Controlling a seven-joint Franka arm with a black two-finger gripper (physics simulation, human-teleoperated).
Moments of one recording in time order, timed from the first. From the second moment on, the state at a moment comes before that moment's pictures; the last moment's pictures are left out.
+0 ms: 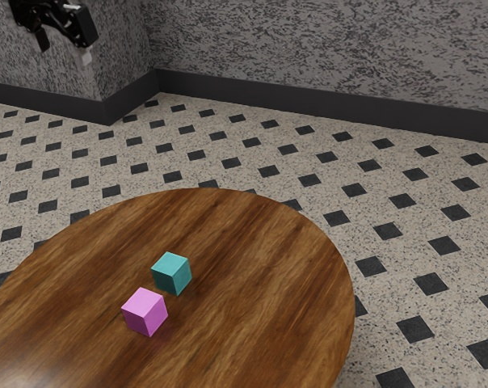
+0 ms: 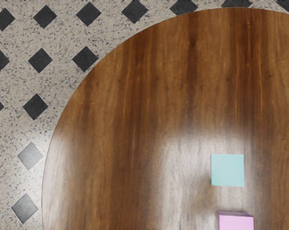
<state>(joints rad) 0.00 -0.07 0.06 -1.31 0.18 1.43 0.07</state>
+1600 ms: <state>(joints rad) -0.01 0.25 -0.04 -2.02 0.12 2.13 -0.05</state>
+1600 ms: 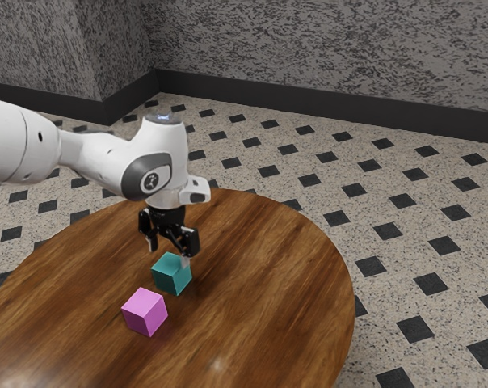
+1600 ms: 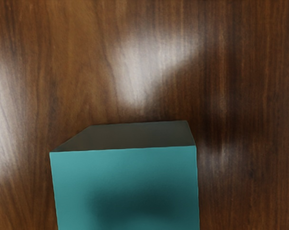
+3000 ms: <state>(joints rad) 0.01 0.28 -0.03 -2.04 0.05 2.17 -0.10</state>
